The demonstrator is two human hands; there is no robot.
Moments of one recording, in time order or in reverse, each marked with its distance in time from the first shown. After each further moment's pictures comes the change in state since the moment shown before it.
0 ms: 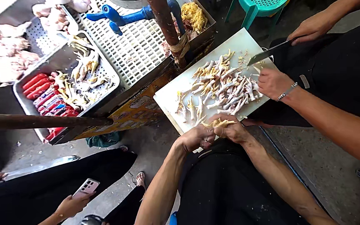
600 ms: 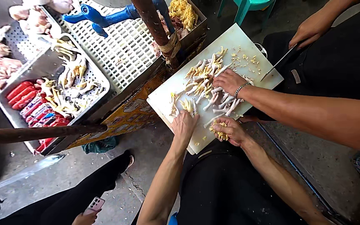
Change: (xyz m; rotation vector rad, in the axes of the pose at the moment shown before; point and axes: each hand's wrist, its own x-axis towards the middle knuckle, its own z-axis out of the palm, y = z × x) left_hand 0.039 0.018 -0.019 1.336 1.189 -0.482; right_hand -0.017 -0.001 -0.008 0.117 0.245 0.497
